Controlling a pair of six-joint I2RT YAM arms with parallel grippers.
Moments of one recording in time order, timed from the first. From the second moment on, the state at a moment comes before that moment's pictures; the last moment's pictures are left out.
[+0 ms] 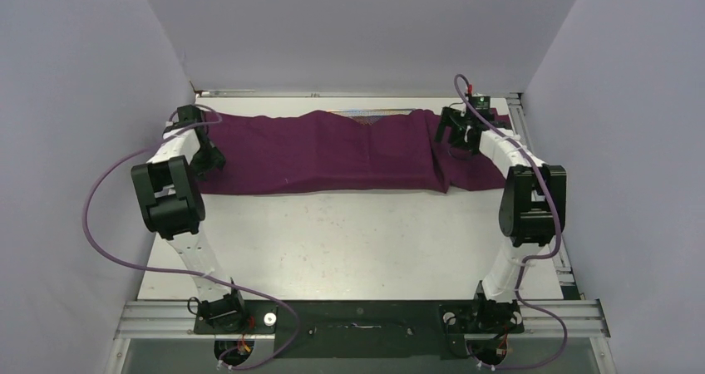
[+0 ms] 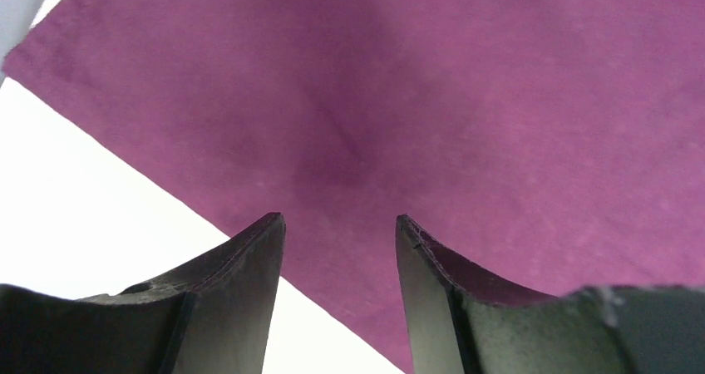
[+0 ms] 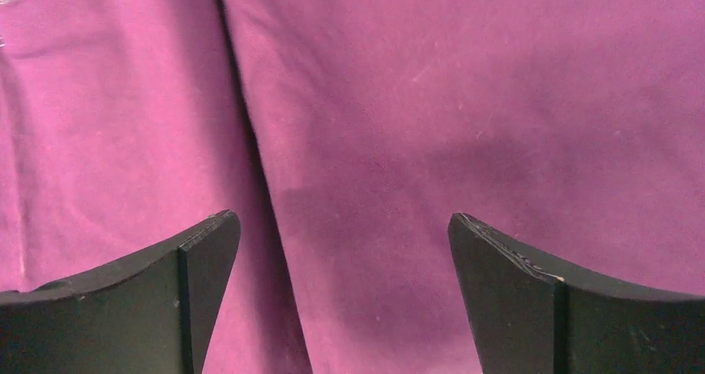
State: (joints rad) left arm 0.27 2.01 1.49 -0.68 -0.21 -0.49; right arm 0.03 1.84 1.39 -0.35 -0.04 0.23
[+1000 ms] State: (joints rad) left arm 0.22 2.04 1.47 -0.67 -0.13 -0.48; right arm -0.26 1.94 1.25 -0.21 -0.12 0.40
